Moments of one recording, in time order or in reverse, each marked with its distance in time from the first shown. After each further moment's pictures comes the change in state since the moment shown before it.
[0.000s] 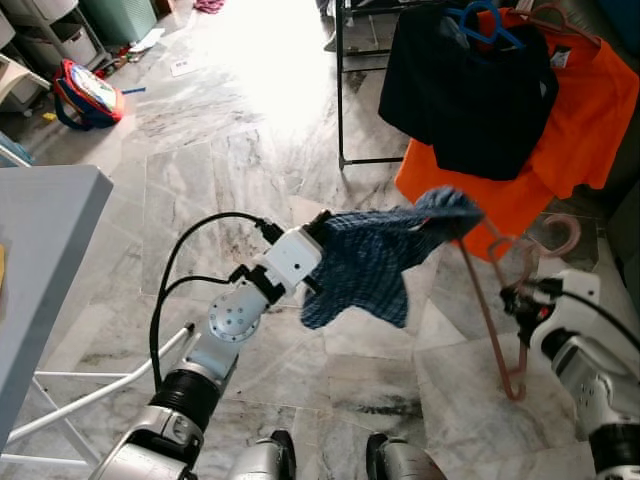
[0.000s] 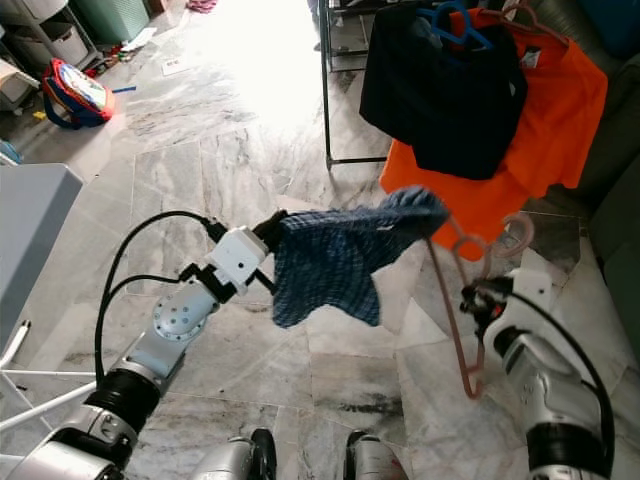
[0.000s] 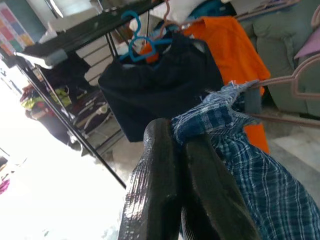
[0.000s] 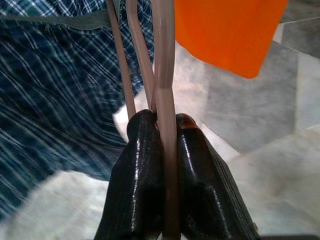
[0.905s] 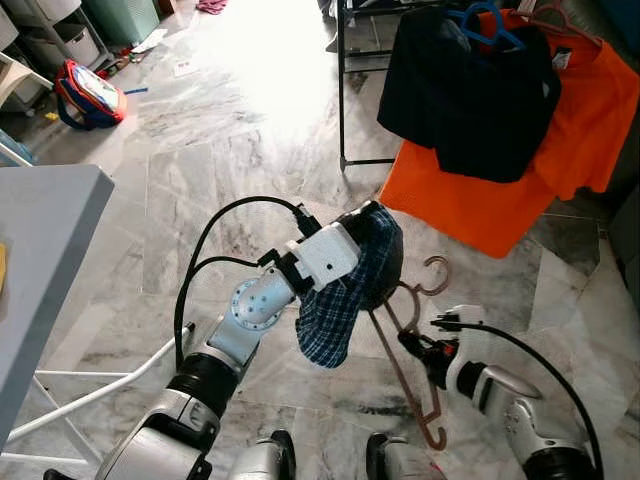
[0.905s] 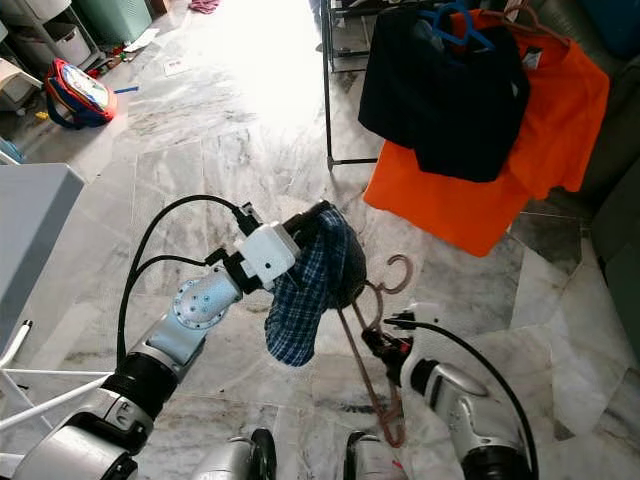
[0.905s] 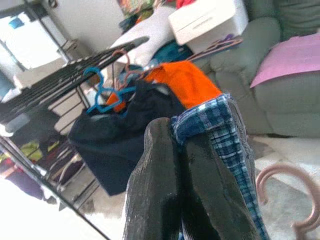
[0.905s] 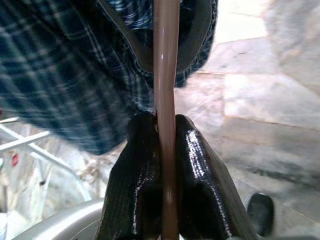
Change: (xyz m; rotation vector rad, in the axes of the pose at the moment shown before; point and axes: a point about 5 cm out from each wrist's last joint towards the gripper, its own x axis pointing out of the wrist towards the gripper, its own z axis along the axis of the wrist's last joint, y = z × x) left arm 0.021 -0.016 0.029 0.073 -0.164 -0.173; right arm -0.010 0.084 -0.092 0.000 0.343 0.470
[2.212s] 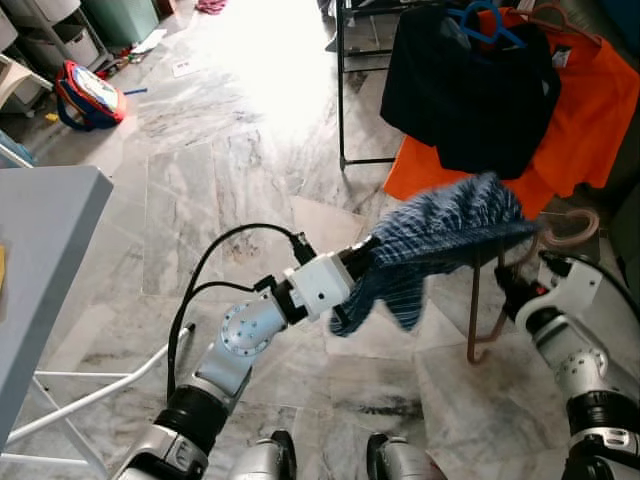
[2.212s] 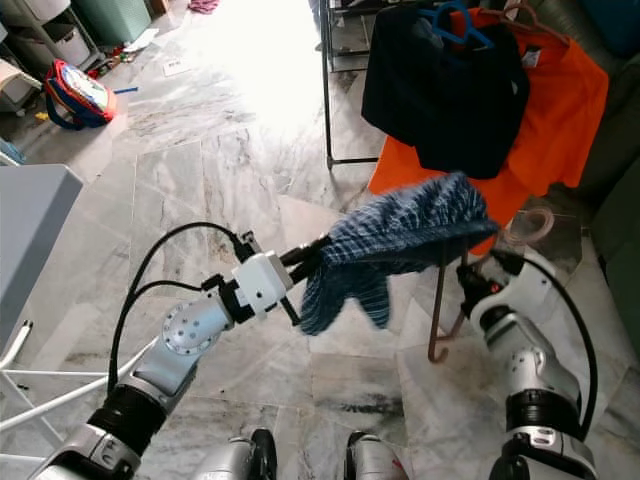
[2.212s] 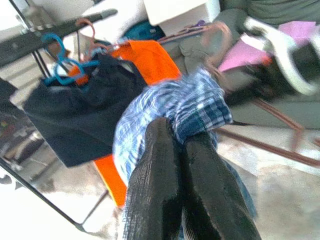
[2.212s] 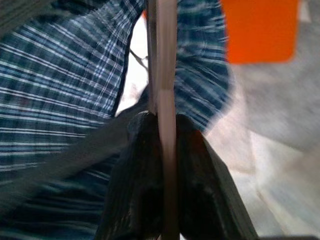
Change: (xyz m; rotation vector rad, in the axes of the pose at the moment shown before) left arm -0.029 -0.034 -0.012 -0.154 0.078 -0.091; right arm -0.040 -0.055 0.119 0.252 -0.562 -0.381
